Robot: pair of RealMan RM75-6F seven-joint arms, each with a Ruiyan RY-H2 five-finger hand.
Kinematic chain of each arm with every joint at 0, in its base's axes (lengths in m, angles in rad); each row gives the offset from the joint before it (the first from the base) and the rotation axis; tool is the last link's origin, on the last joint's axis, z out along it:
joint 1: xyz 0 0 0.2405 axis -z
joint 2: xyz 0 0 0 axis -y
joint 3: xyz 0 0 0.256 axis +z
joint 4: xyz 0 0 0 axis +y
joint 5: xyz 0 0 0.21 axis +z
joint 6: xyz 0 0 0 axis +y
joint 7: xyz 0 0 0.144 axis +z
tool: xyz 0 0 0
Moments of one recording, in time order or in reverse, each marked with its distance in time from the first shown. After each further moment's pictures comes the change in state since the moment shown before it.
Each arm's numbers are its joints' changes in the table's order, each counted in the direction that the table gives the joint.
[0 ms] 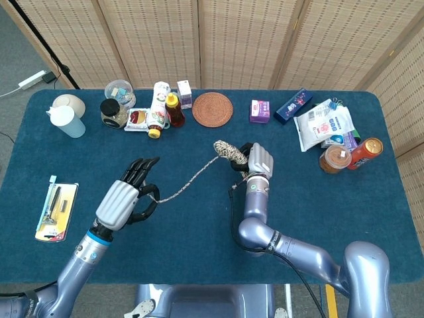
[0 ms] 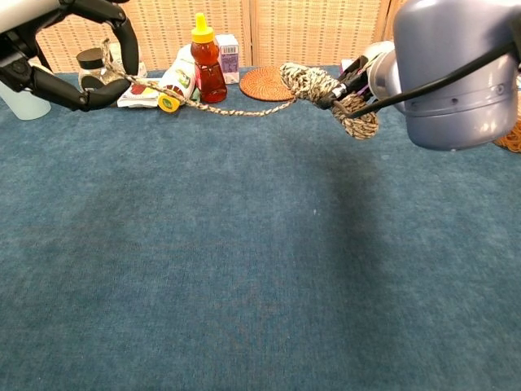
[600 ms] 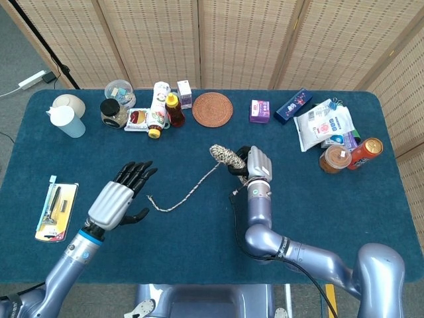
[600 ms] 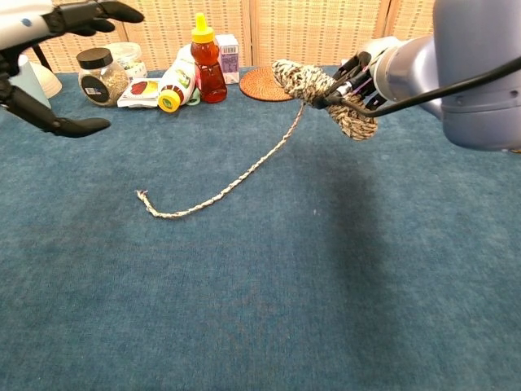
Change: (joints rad) left arm -0.011 -0.148 0.023 -0.113 -0.085 -0.086 0.102; right arm 0.058 -0.066 -0.026 -0.162 -0.011 0.001 0.009
